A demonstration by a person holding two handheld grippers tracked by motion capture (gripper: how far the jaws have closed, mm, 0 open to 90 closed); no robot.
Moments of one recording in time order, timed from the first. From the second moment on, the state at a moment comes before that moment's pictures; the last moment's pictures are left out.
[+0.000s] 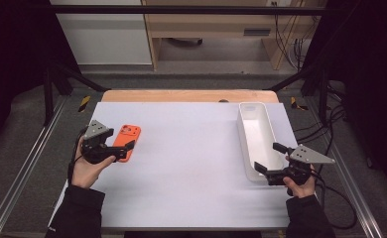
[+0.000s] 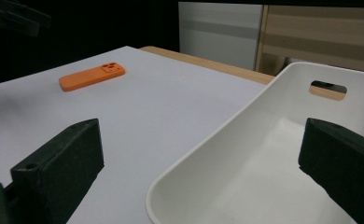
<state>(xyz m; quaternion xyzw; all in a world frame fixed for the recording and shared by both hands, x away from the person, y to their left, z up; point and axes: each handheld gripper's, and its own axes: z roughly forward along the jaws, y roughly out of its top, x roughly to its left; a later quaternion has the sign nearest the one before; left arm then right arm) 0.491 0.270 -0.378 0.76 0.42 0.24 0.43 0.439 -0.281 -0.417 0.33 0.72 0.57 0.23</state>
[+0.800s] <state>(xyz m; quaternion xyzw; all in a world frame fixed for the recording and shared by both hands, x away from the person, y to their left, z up) 0.525 0.293 -0.381 0.75 0.45 0.24 0.42 0.439 -0.281 -0.417 0.33 0.72 0.57 0.23</state>
